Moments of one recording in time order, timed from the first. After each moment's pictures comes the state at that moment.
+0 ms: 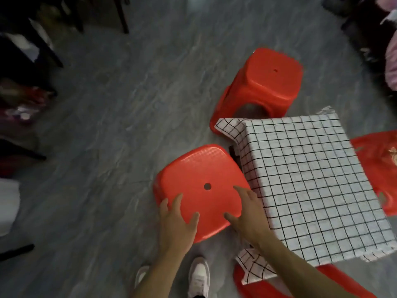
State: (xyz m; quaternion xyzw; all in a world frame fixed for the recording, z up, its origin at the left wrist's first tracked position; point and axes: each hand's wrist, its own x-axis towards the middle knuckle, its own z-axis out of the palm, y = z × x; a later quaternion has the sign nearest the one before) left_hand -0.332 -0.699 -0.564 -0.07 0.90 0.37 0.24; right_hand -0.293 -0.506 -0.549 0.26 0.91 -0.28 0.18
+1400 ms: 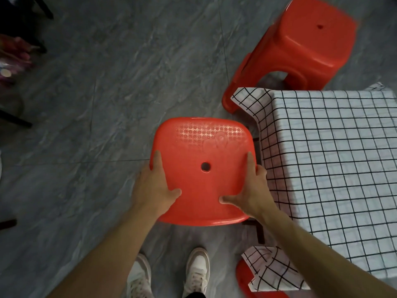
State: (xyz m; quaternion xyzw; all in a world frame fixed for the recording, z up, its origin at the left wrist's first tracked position) left_hand -0.404 -0.728 -0.677 -0.02 0.94 0.25 0.25; right_hand -0.338 -0.493 -0.659 0.27 0.89 -0.31 0.22
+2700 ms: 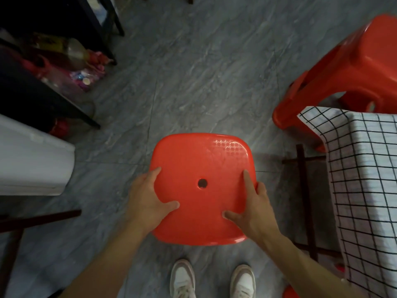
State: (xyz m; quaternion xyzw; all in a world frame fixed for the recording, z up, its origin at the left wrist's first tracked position) left_hand -0.426 -0.935 -0.663 -0.09 0.93 0.30 0.19; right_hand -0.373 -0.681 -0.669 0.19 0.91 -0.30 0.21
